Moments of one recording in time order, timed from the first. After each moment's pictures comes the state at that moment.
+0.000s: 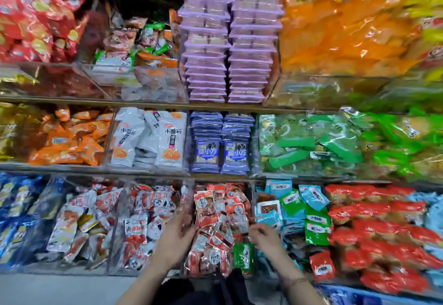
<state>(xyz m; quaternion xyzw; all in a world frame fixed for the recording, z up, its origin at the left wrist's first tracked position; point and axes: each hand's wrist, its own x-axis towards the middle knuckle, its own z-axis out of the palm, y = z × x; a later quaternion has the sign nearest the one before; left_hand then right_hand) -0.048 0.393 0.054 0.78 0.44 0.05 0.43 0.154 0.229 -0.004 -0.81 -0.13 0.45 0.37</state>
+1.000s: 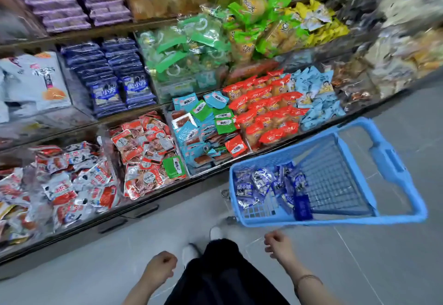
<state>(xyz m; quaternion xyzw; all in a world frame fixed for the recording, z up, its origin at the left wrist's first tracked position) -0.170 0.169 -0.029 0.69 0.44 -0.31 0.49 -0.005 -0.121 -0.027 -0.80 0.21 0.38 0.40</state>
